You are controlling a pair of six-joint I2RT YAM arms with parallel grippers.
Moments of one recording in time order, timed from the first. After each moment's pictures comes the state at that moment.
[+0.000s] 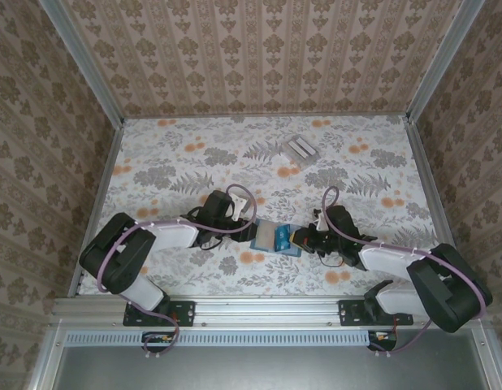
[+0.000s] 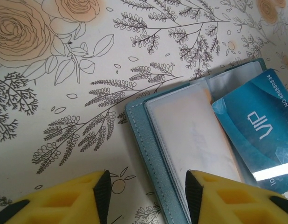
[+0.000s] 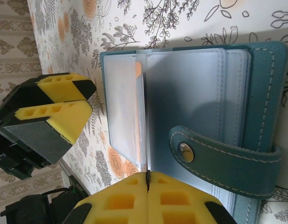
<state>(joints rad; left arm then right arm) -0.70 1.56 0.59 0.13 0.36 -0.32 0.48 1.27 0.29 0.27 -0.50 1.05</state>
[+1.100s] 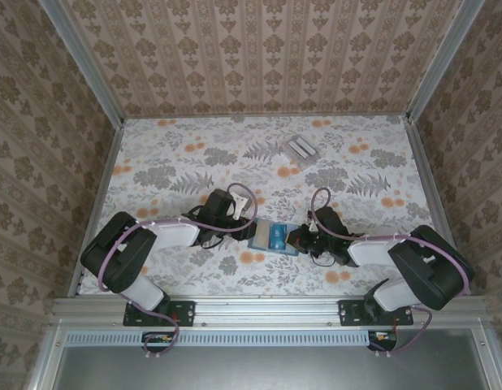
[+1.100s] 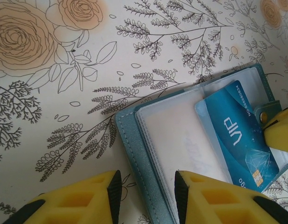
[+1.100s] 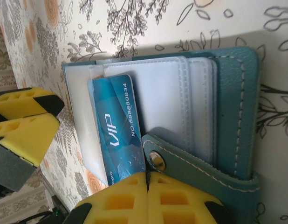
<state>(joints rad) -0.71 1.56 0.61 0.12 0.34 -0.32 0.56 1.42 0.33 0.35 -0.37 1.11</state>
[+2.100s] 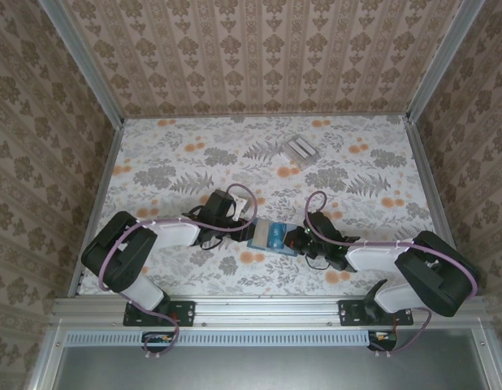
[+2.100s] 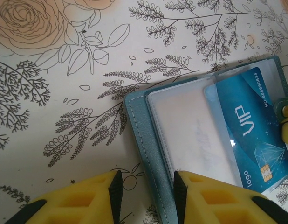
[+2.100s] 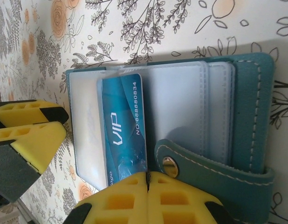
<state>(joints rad) -0.71 1.57 0.62 0.08 0.33 -0.32 0.70 1.37 0.34 0.30 -0.14 1.13</state>
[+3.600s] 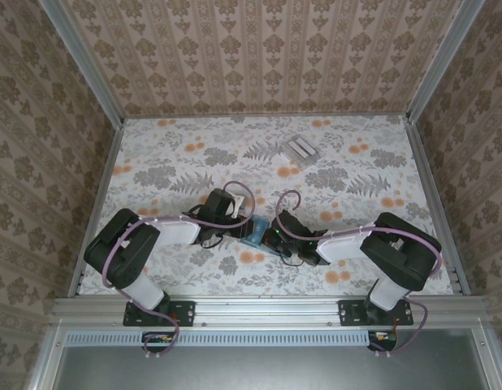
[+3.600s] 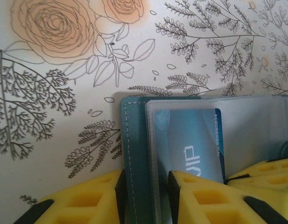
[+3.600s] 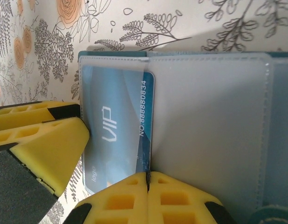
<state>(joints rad) -0.69 1.60 0.62 0.12 0.32 -0.40 0.88 1.64 0.58 0.29 0.03 1.29</state>
